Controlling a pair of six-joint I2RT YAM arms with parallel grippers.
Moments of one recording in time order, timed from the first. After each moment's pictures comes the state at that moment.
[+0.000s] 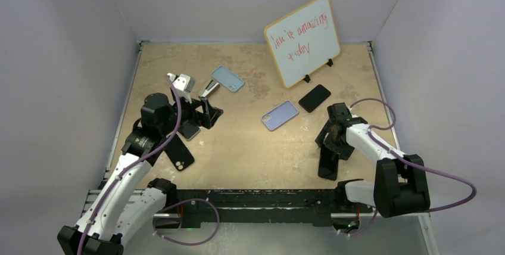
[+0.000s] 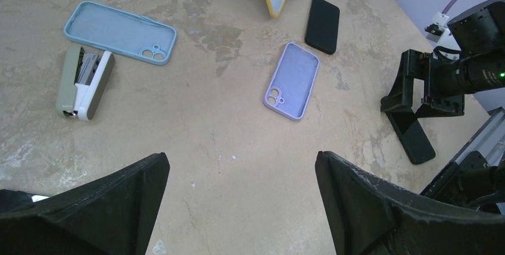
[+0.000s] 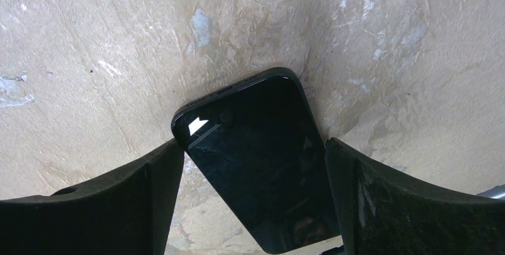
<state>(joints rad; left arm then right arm) -0.33 0.77 0.75 -0.28 0.32 -0.22 0.15 1.26 0.62 -0.71 0.21 0.78</state>
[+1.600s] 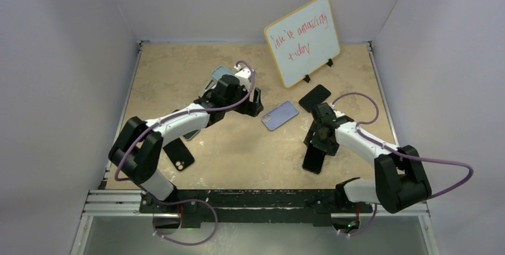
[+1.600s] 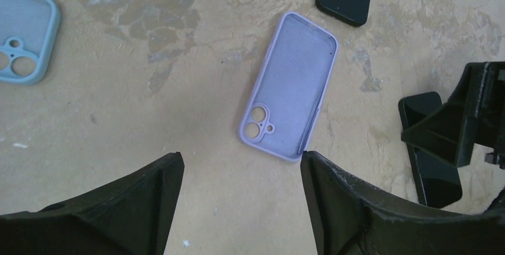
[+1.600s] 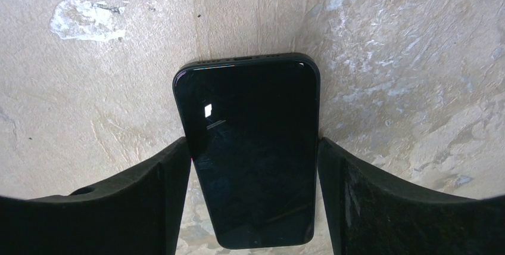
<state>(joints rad) -0.63 1.57 1.00 -0.01 0.12 -0.30 0.35 1.32 0.65 -0.66 0.21 0.81</state>
